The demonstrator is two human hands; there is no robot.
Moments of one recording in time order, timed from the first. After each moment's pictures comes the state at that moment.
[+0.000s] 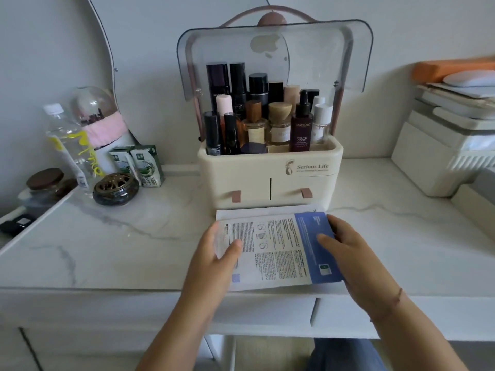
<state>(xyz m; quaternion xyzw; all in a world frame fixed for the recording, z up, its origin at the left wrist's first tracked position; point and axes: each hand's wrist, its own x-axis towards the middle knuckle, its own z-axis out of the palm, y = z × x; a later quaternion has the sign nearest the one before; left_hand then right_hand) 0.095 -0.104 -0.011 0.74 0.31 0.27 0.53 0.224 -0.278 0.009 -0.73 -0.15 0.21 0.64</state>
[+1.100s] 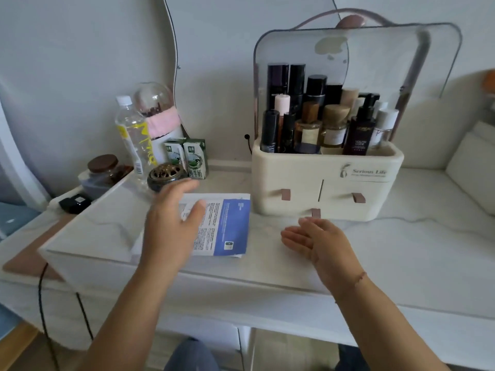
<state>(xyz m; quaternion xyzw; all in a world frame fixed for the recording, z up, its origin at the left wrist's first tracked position) 0.027 -0.002 0.037 0.82 0.27 0.46 0.22 0.192 -0.178 0.005 -0.53 -0.08 0.32 0.78</state>
